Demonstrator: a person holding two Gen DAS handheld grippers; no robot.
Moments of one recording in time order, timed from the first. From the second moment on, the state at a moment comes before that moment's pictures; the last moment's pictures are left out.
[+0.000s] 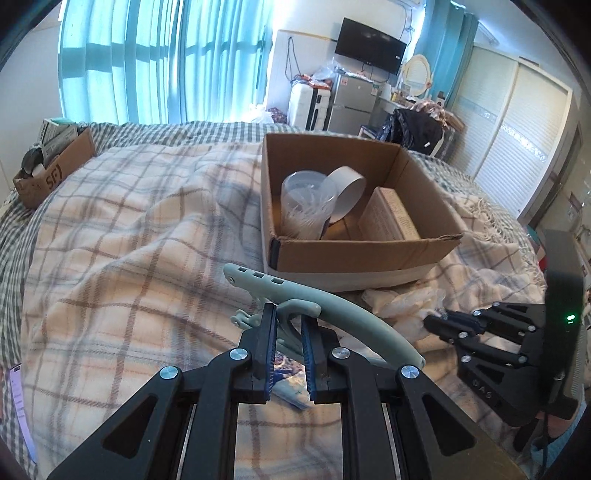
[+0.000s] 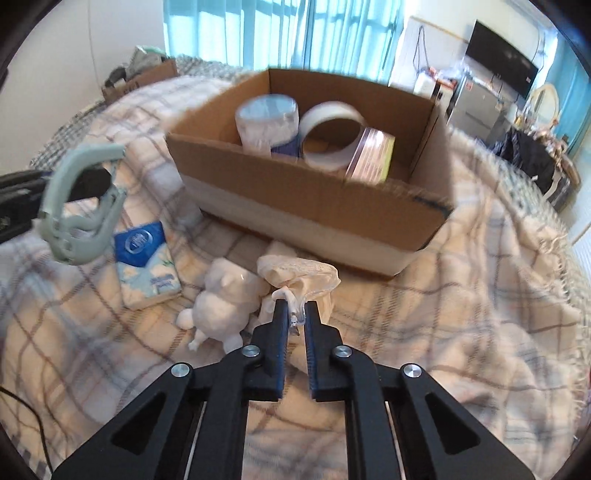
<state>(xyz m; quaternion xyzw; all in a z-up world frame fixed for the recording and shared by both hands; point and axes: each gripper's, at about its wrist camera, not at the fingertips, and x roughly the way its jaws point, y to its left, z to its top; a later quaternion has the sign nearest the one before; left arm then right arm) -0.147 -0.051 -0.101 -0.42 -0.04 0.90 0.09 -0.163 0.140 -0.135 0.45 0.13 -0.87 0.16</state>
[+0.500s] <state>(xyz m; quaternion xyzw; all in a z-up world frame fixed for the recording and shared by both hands) -0.140 -0.024 -0.015 -0.34 -0.05 0.93 0.10 -0.125 0.146 0.007 0.31 0.14 -0.93 0.16</state>
